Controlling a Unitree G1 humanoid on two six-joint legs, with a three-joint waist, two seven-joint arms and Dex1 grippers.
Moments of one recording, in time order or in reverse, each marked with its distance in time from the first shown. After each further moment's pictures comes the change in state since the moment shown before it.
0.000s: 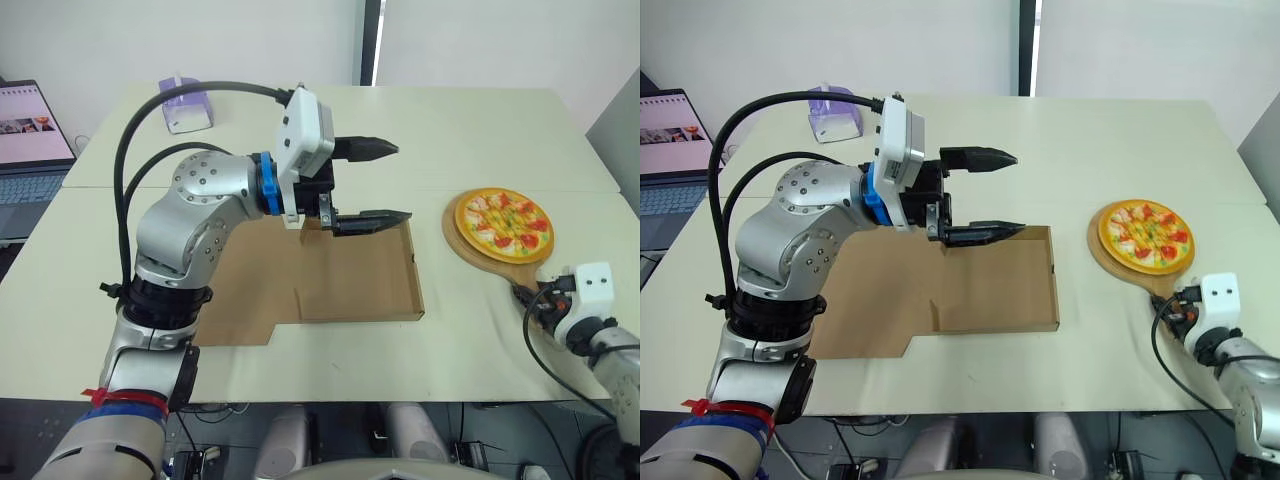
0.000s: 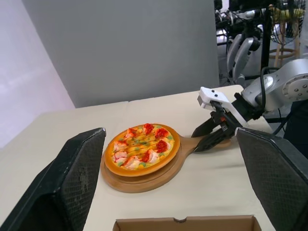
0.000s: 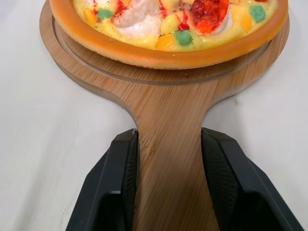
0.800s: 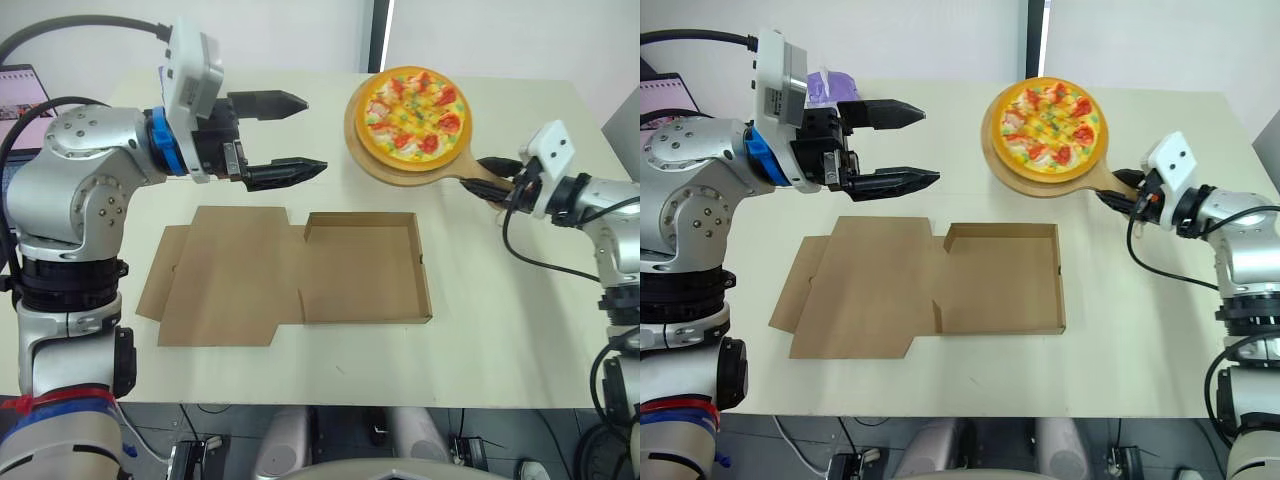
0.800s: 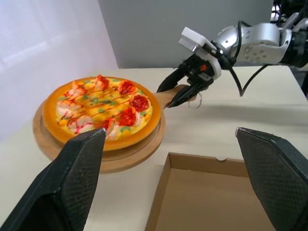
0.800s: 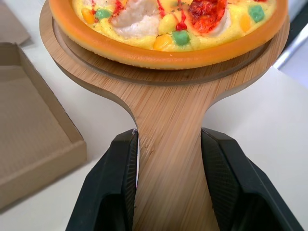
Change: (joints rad) left arm -0.040 0.283 0.166 0.036 -0.089 0.174 -0.084; right arm -0.734 -0.079 0.351 0.572 -0.148 -0.512 0.481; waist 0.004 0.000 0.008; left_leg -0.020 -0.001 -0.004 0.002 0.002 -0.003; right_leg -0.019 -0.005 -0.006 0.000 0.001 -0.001
